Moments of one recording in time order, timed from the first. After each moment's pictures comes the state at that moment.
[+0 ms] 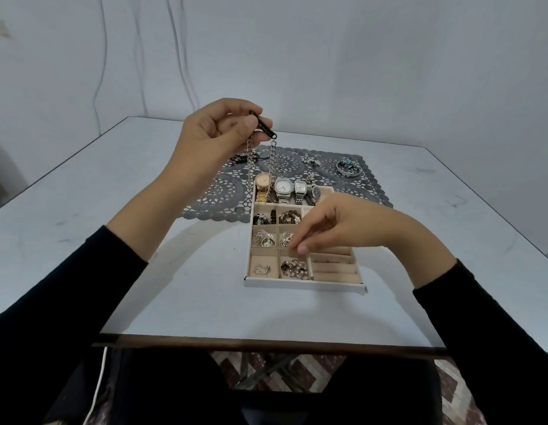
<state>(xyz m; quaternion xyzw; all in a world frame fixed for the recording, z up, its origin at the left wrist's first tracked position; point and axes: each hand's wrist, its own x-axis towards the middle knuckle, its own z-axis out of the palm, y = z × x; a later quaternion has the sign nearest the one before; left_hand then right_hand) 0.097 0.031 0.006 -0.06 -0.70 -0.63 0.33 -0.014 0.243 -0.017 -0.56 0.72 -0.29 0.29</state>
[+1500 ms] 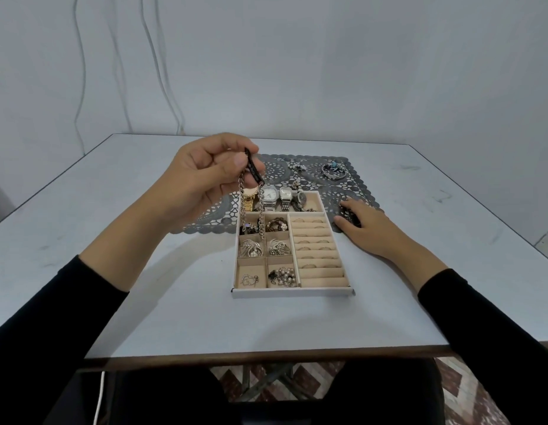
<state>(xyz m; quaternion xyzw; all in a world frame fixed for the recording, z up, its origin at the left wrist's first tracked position) 0.113 0.050 0.008 -0.15 -0.67 -0.70 0.17 -0.087 0.285 -0.090 -0.33 0.92 -0.20 0.00</state>
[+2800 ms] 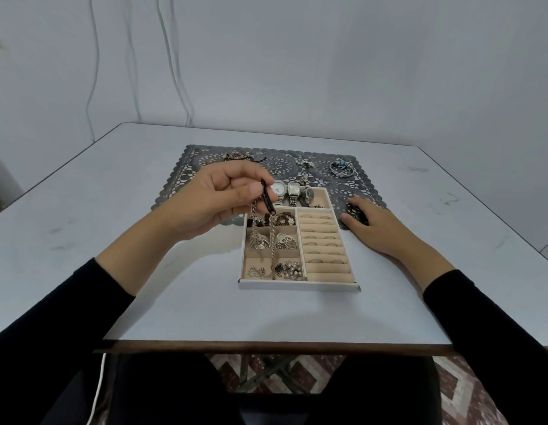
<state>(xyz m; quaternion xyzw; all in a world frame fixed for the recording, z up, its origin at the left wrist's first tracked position) 0.118 0.046 -0.023 -0.14 -0.68 -0.71 0.09 -0.086 0.285 -0.087 -0.32 0.93 -0.19 0.02</state>
